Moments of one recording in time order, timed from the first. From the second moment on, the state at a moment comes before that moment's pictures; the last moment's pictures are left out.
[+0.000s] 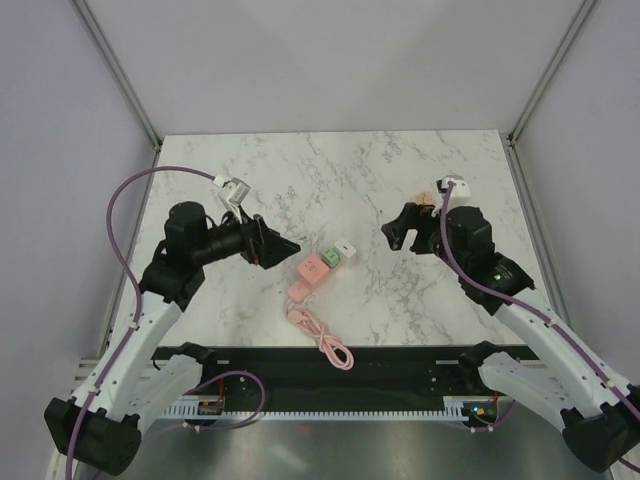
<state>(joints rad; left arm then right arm) -0.31 0.86 0.82 -0.24 0.68 -0.37 0.51 0.91 0.83 -0.31 0.07 0.46</state>
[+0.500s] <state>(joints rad) -0.32 0.69 0.80 -0.12 0.68 -0.39 0.51 0.71 0.94 -0.42 0.17 0.50</state>
